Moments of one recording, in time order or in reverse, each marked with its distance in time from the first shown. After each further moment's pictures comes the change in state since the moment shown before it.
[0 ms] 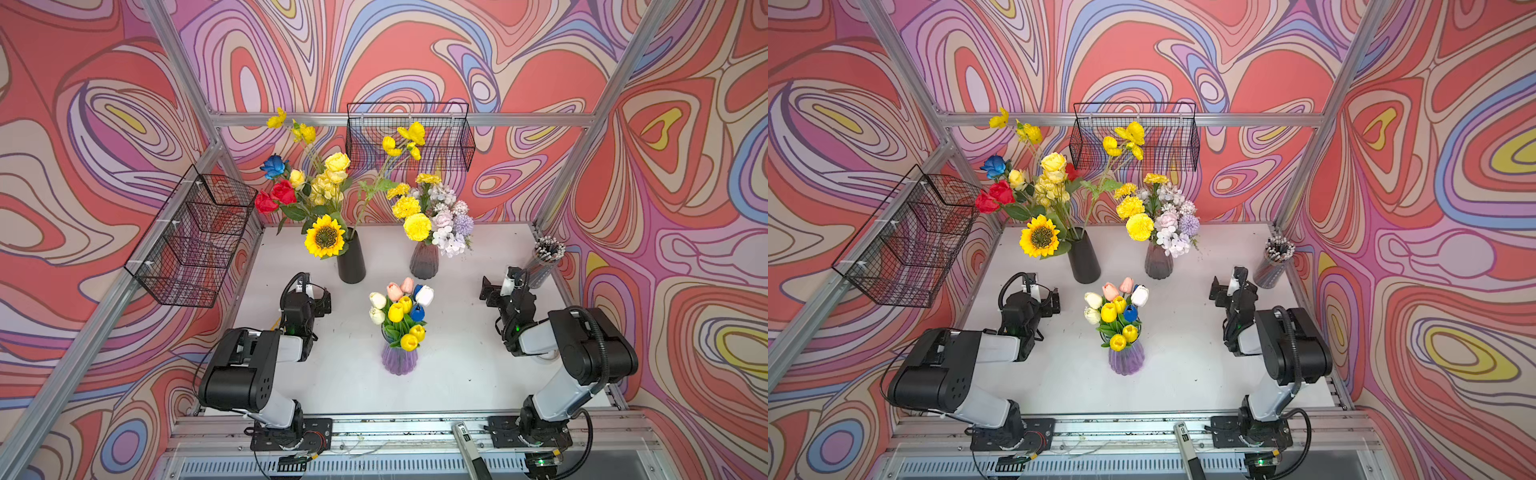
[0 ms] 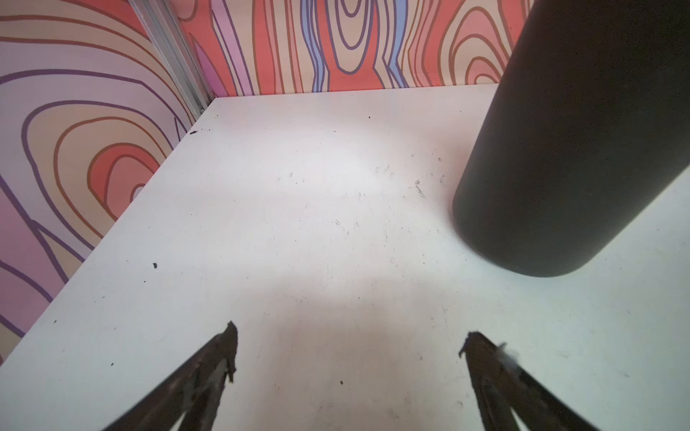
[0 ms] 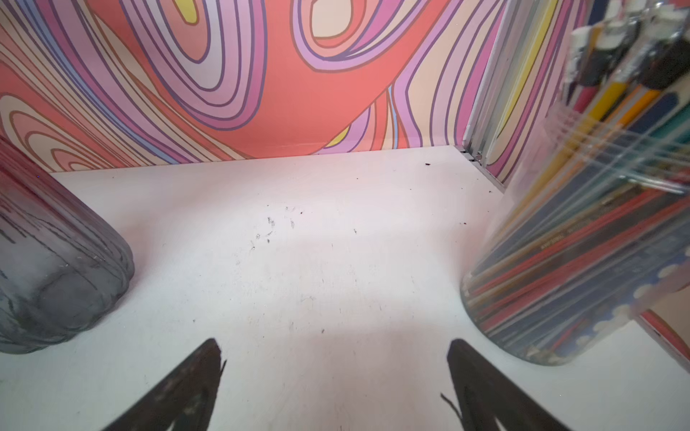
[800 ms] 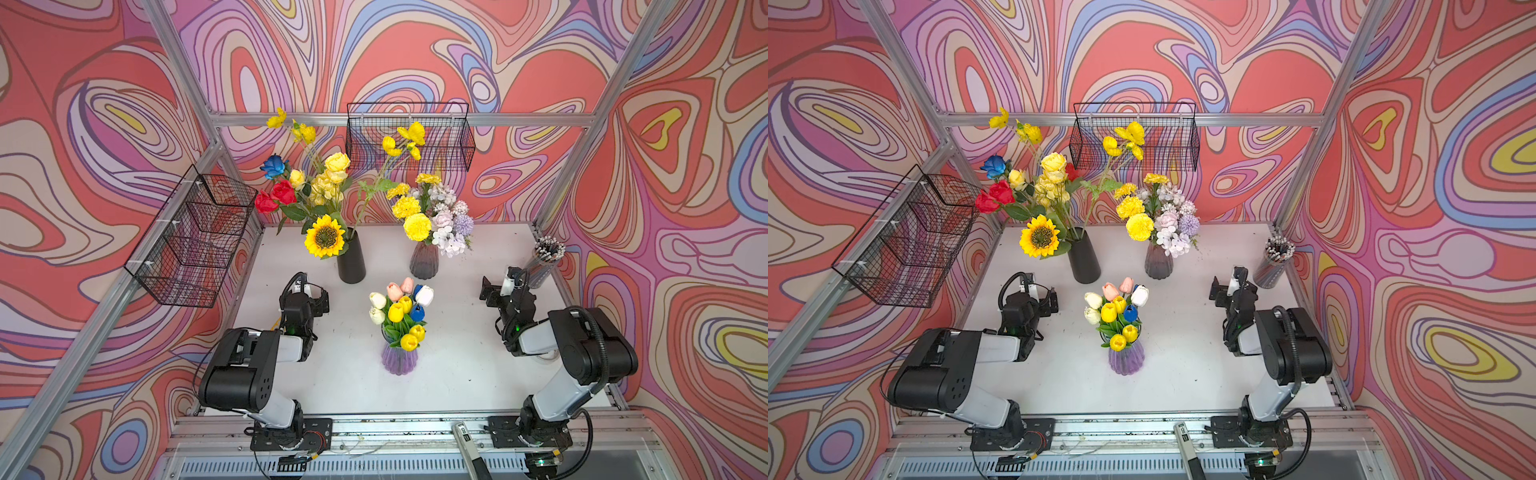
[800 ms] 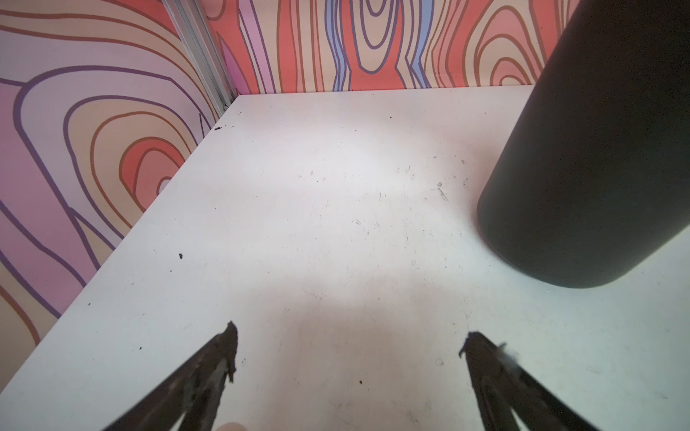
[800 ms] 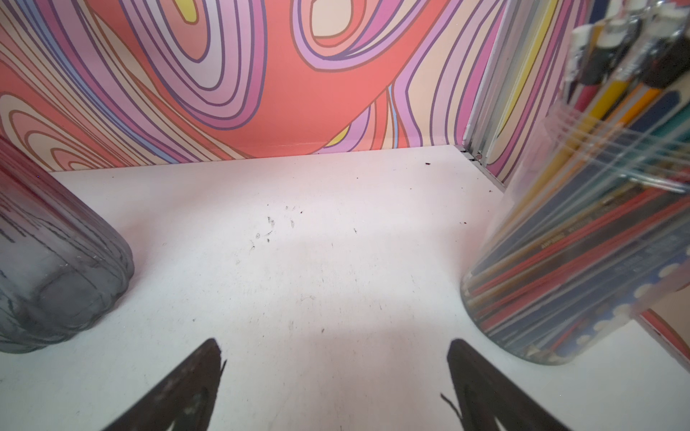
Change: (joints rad) left arm 0.000 0.000 0.000 0.000 -0.061 -0.012; right arm 0.000 0.001 0.000 0.000 0.000 0.000
